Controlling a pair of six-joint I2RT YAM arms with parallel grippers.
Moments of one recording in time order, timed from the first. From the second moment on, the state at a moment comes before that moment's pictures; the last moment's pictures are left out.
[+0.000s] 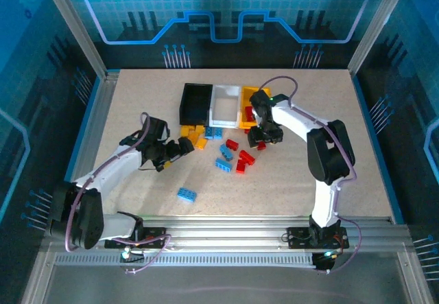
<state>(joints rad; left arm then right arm) -0.23 1.31 0.78 -0.57 0.31 -0.77 0.42 1.97 1.49 -1.03 0.01 0.24</state>
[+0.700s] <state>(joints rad) -0.23 1.33 0.78 -0.57 0.32 -0.77 0.42 2.08 1.57 -1.02 0.01 0.23</state>
